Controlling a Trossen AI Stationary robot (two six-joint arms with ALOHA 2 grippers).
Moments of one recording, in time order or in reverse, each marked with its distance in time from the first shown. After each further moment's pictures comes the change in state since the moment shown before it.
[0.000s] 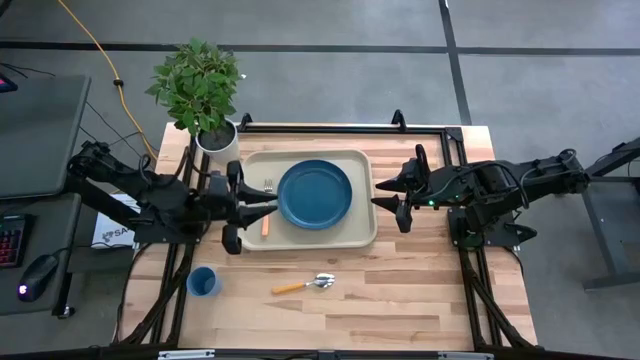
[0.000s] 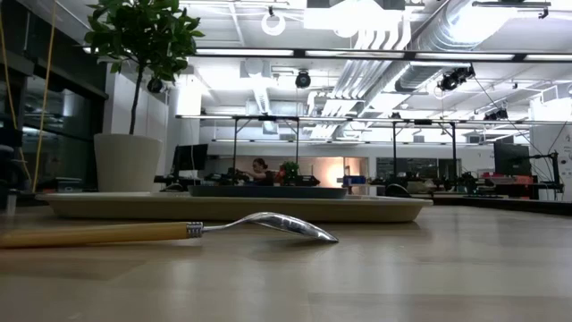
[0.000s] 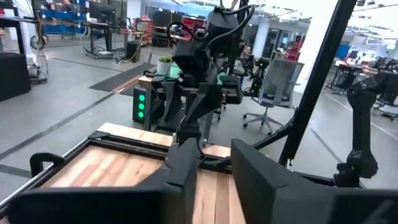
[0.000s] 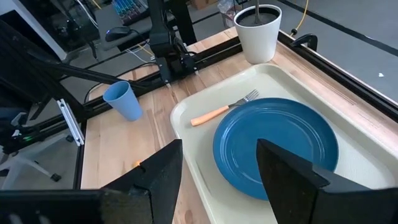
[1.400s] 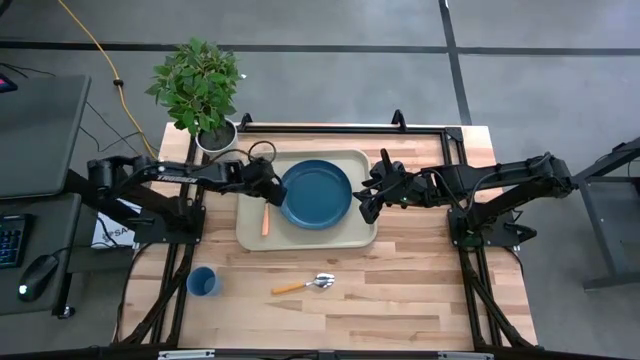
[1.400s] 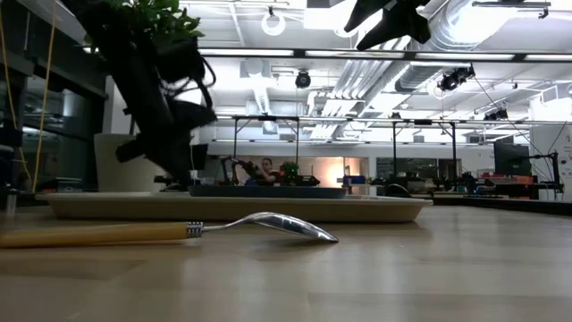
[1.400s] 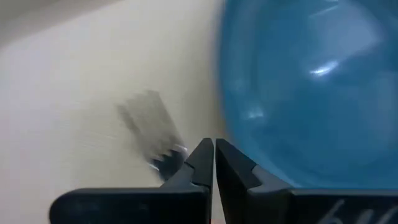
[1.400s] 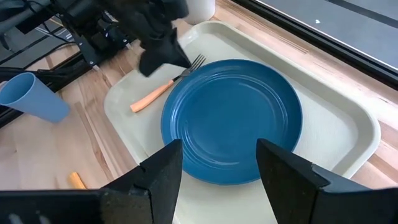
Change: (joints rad) left arm 0.786 0.329 -0.480 -0.199 0.440 -0.574; right arm -0.115 0.219 0.000 -0.031 0.047 0.165
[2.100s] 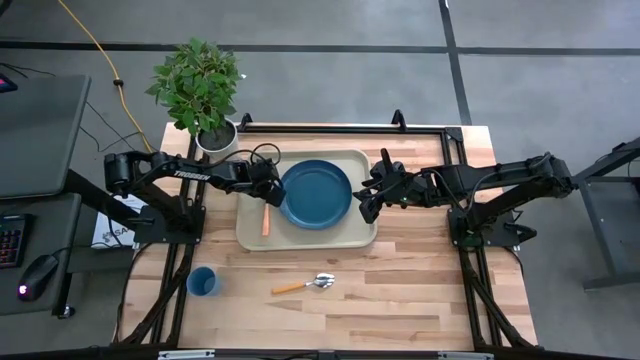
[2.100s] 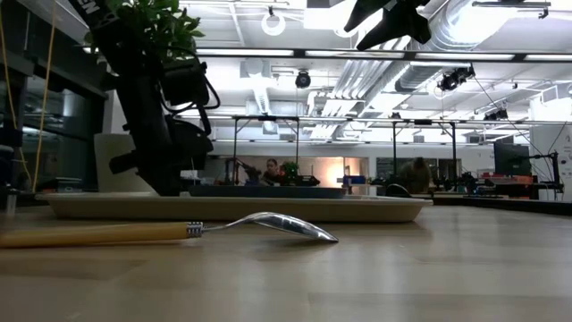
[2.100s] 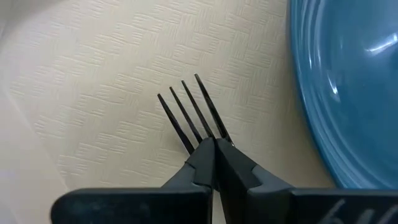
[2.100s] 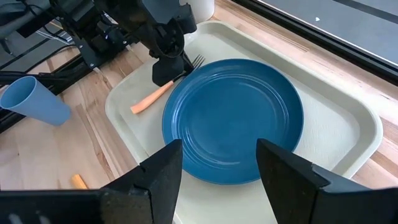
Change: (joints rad) left arm 0.050 0.142 0.002 -0.029 -0.042 0.042; right arm 0.000 0.000 0.000 0.000 0.000 0.021
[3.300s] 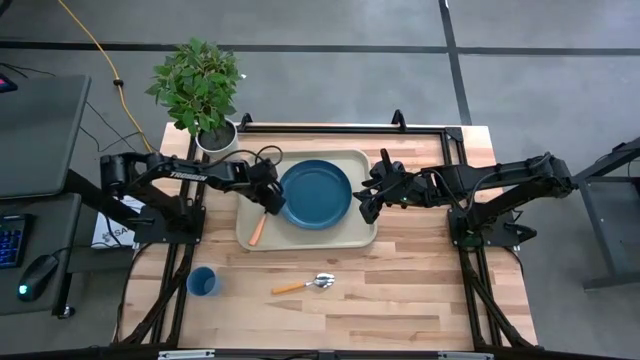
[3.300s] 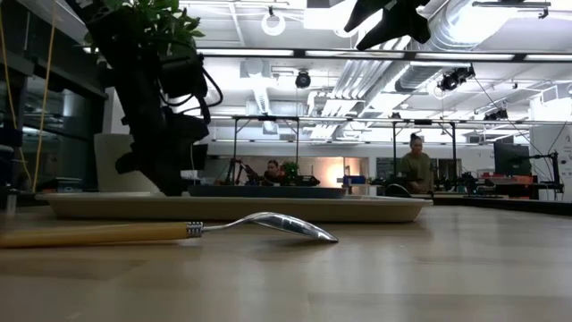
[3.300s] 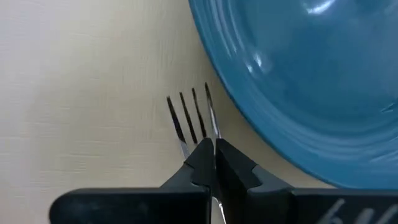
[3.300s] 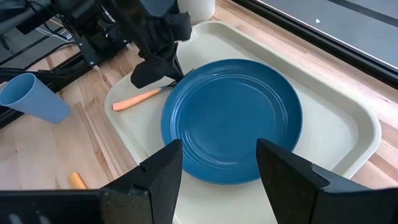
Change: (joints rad) left arm -0.013 -0.042 0.000 -0.009 0.207 0.118; right arm 0.000 0.000 0.000 0.000 -0.001 -0.015
